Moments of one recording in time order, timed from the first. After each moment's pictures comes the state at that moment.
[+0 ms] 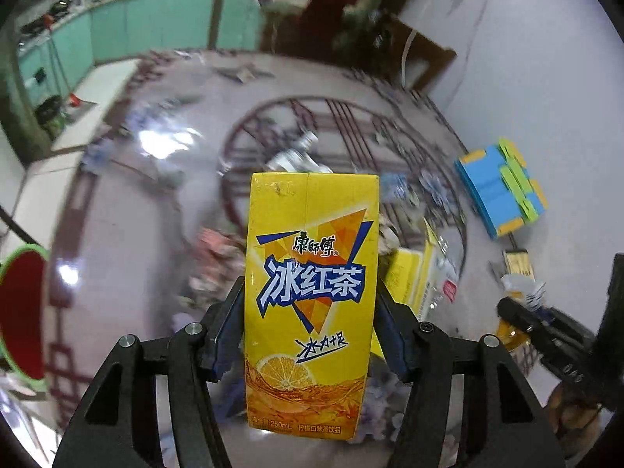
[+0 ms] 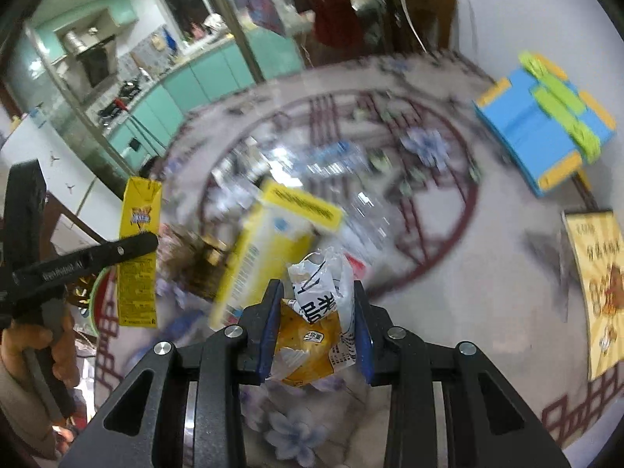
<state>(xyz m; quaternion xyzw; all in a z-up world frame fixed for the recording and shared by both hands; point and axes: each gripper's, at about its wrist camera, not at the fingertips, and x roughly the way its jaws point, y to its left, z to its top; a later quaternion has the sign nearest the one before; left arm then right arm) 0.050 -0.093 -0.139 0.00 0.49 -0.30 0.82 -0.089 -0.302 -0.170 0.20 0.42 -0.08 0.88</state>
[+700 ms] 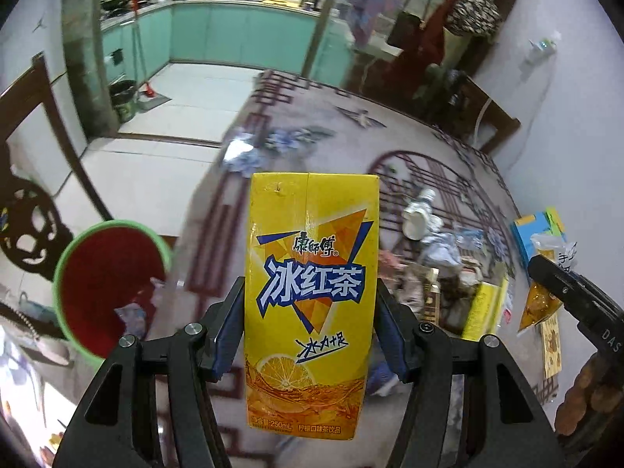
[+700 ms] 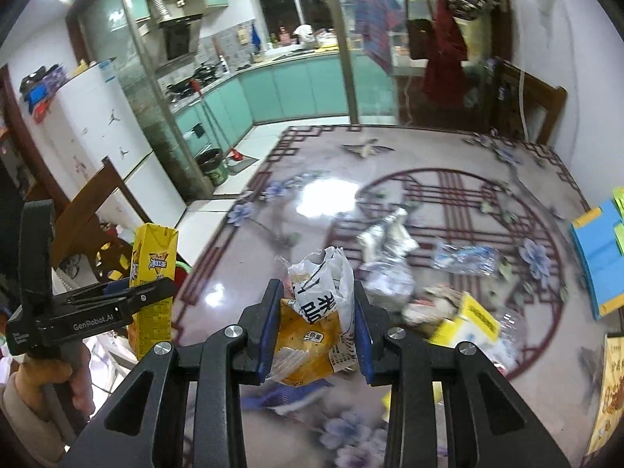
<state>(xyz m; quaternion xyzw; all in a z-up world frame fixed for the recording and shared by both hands) 0.080 0.058 -0.126 -0.05 0.47 -0.19 0.86 0.002 -0.150 -0.106 0.11 0.39 0.02 0.91</state>
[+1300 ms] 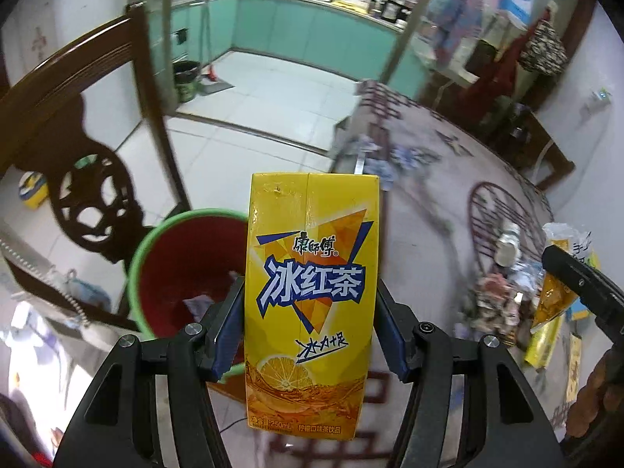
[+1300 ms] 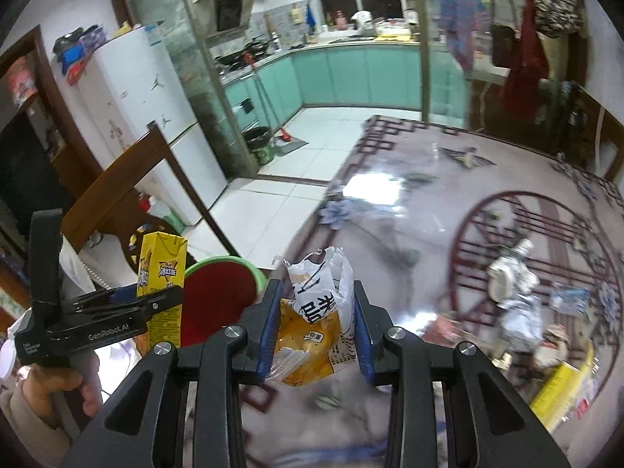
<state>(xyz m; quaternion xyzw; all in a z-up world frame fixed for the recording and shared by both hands) 0.118 0.188 -0.153 -0.08 0.49 -0.10 0.87 0.095 -0.005 -0.125 0.07 0.41 0.10 0.90</state>
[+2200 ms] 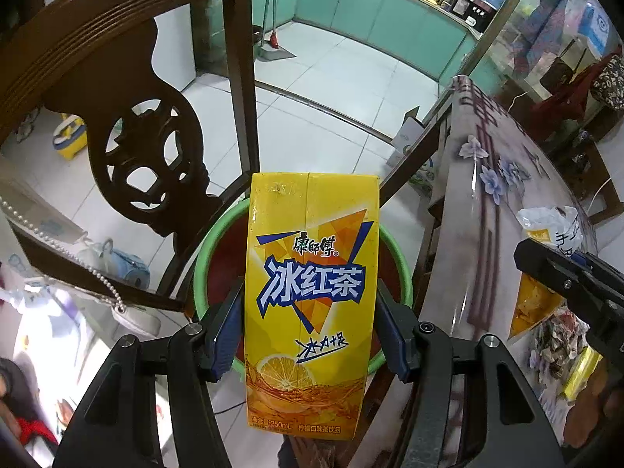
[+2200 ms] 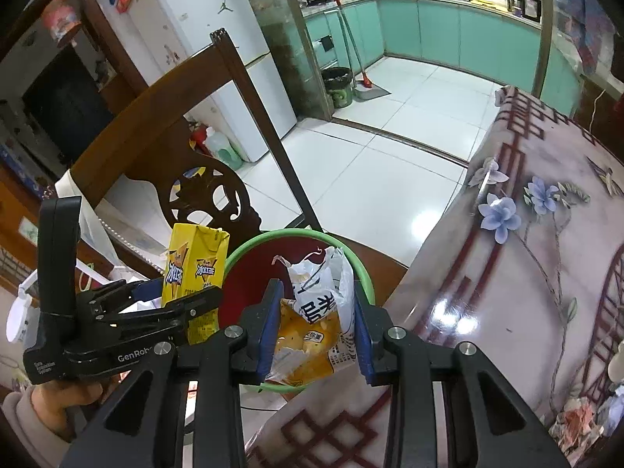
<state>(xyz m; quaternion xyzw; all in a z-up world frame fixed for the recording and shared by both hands) 0.157 0.274 -0.210 -0.11 0.53 -0.01 0.84 0.205 0.135 -0.201 0.03 0.49 0.24 0.84</state>
